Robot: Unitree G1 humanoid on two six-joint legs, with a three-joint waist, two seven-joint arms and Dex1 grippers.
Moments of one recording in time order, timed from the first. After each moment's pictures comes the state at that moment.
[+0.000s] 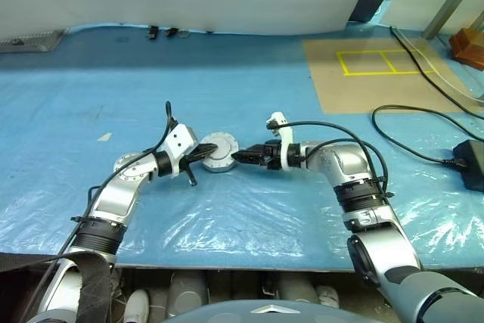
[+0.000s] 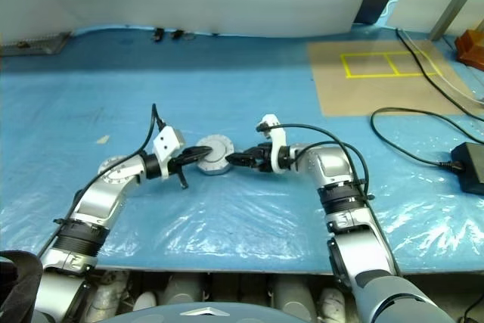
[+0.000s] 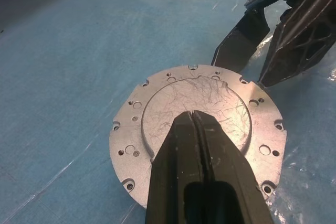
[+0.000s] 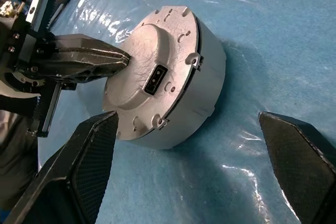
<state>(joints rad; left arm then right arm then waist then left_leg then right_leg) -0.35 0.45 -0.12 0.15 -0.15 0.08 -0.89 -0.67 -0.24 0.07 0.33 0.40 1.02 0.80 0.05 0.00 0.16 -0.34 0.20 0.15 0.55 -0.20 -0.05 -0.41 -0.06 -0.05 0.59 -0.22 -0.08</state>
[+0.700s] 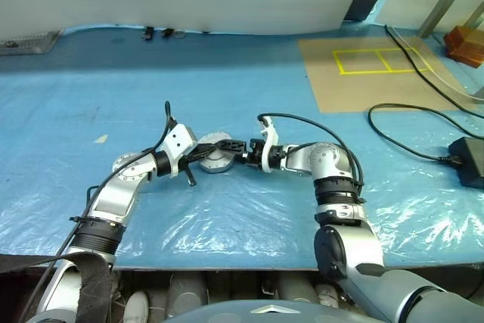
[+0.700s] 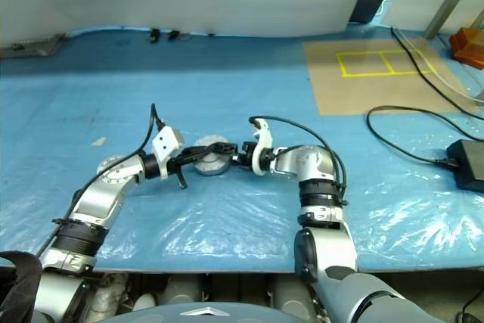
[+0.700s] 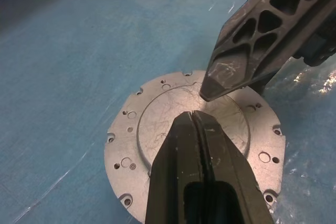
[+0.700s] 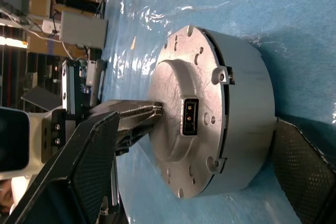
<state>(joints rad) -0.35 0.46 -0.12 0.16 -0.15 0.07 -0.89 -0.73 0.04 -0.31 0.42 0.56 1.29 0.45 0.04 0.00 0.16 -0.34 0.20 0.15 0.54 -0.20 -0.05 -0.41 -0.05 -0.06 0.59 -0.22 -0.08</state>
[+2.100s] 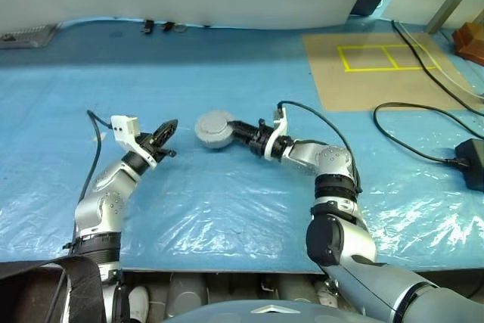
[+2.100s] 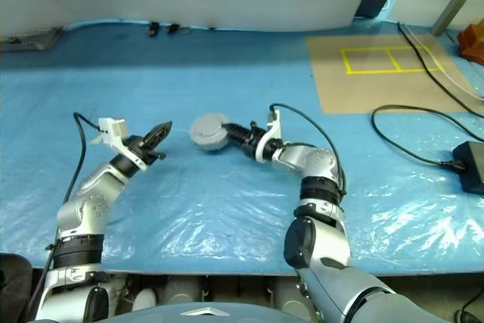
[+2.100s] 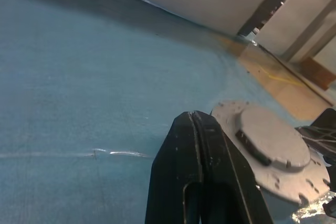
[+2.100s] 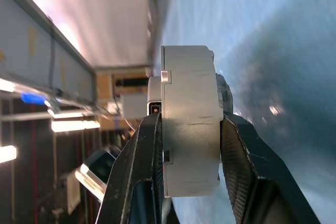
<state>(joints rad) -0.26 0.24 0.32 0.06 -0.66 0.46 -0.57 -0.81 0.10 -0.67 0.55 0.80 1.18 0.26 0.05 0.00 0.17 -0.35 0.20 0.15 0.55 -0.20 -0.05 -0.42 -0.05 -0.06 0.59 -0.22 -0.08</state>
